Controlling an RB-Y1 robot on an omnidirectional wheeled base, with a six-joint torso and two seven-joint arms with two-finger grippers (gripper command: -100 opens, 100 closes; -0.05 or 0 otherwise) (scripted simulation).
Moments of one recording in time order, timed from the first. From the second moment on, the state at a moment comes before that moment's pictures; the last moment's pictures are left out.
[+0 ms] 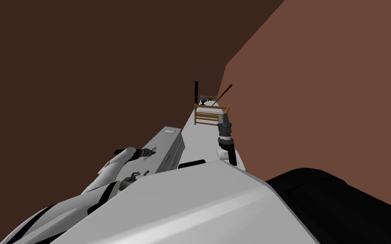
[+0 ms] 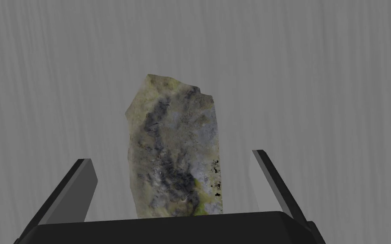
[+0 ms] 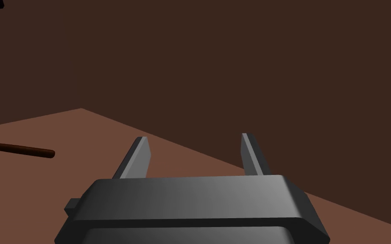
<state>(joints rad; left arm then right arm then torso) -0.23 0.63 0.24 -0.80 0.92 0.92 0.42 0.46 -0.02 0.00 -2.27 0.11 -0.58 0.05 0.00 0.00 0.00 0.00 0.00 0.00</state>
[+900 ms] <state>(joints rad) -0.28 0.60 0.25 -0.71 0.87 0.85 0.45 0.46 -0.02 0.00 -2.27 0.11 -0.58 0.05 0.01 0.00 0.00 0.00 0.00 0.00</state>
